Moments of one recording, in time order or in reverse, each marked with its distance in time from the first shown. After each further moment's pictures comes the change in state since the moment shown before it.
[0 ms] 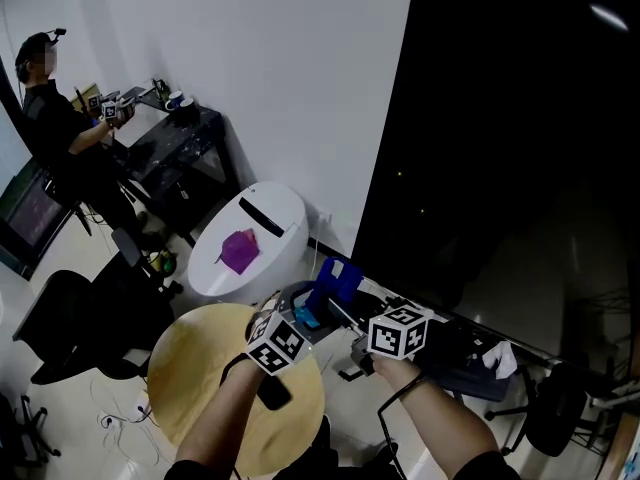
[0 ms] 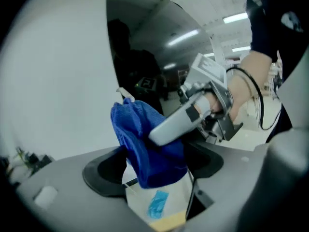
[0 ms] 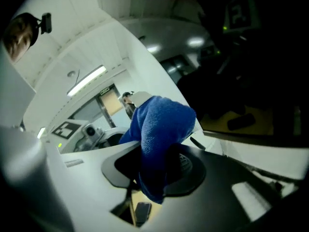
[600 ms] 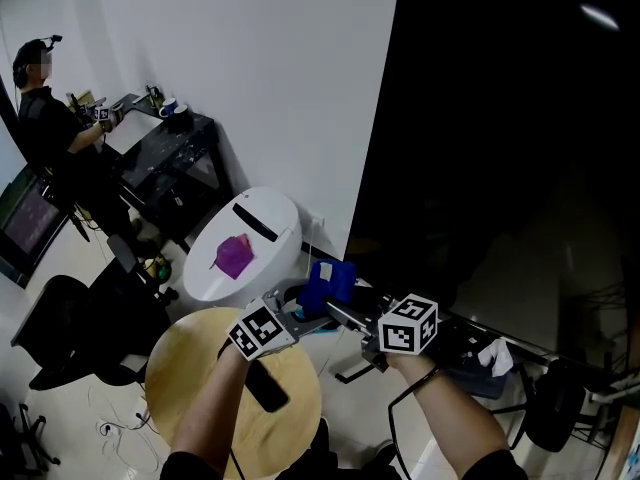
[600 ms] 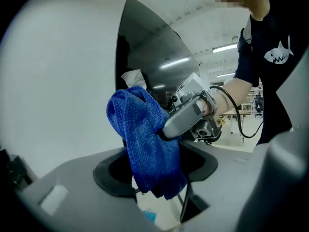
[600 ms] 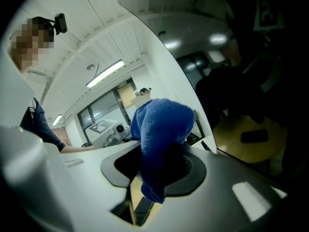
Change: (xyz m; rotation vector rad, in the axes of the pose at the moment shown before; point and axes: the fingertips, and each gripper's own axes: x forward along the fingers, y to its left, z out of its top) left arm -0.013 -0.001 0.033 -0.034 -0.239 -0.190; right arm -0.020 0.038 0.026 -0.137 0.058 0.157
